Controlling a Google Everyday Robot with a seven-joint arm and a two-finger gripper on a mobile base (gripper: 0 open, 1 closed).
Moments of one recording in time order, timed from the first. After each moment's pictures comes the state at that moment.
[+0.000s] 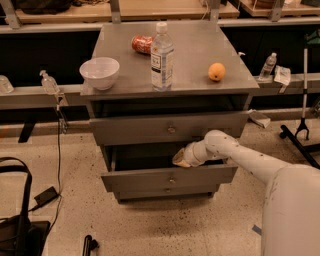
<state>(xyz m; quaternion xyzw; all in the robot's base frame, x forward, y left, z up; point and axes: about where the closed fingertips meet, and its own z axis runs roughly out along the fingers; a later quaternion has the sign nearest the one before) 0.715 -0.094 0.443 -0.64 0.69 0.11 0.32</state>
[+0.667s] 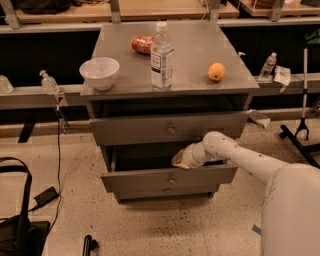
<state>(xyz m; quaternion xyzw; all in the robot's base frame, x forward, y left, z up) 0.707 -0.092 0.438 -0.64 0.69 0.11 0.32</state>
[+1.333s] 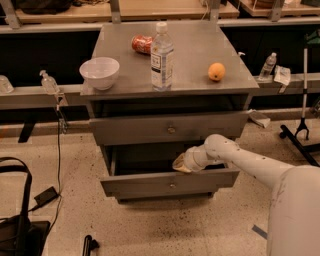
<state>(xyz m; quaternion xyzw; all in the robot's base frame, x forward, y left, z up) 0.689 -0.097 0.437 -0.65 0.69 0.11 0.31</state>
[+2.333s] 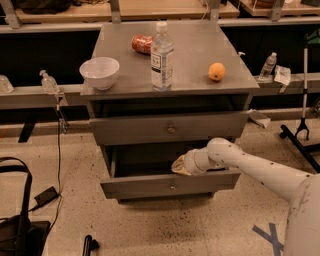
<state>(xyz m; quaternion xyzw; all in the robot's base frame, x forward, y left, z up) 0.667 -0.087 0.458 -0.66 0.66 0.10 0.34</state>
